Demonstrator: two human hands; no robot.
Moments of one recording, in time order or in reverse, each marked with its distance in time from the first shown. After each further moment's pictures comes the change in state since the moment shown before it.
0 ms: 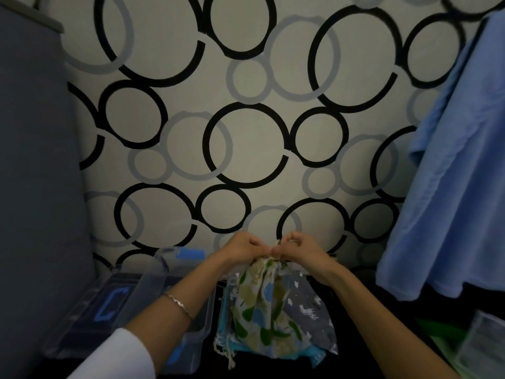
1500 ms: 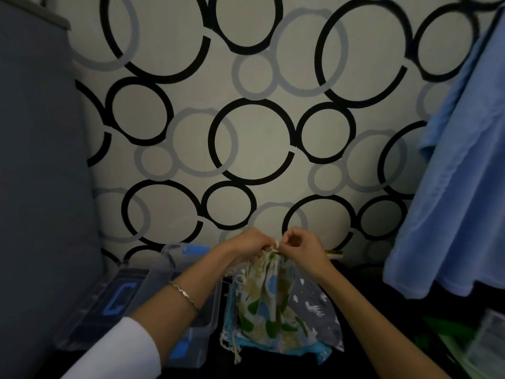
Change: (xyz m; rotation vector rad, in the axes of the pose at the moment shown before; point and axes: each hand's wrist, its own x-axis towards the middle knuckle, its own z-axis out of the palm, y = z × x) left_hand -0.002 0.018 -0.002 -0.099 -0.124 -0.195; right_hand -0.005 -0.002 0.023 -0.205 0.213 -0.225
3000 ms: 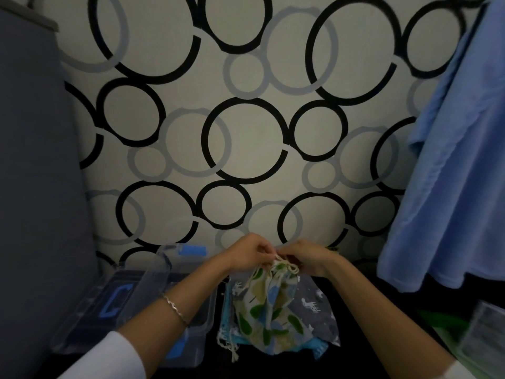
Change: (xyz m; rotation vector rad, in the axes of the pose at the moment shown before) left_hand -0.010 -0.015 0.011 0.337 -0.007 0.316; right_hand 0.004 -0.008 -0.018 0.052 -0.325 0.615
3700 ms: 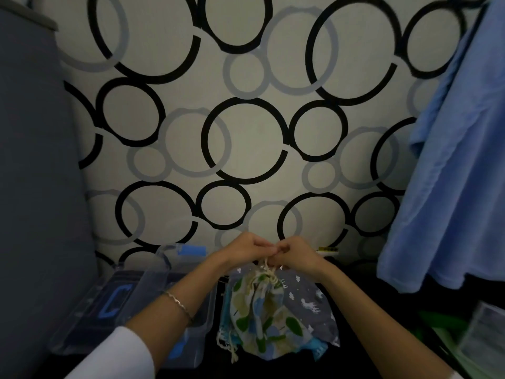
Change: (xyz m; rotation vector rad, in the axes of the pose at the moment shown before) left_hand 0.006 -0.008 -0.003 -0.218 0.029 -0.116; right_hand -0.003 0.004 0.013 -0.188 0.055 -0.398
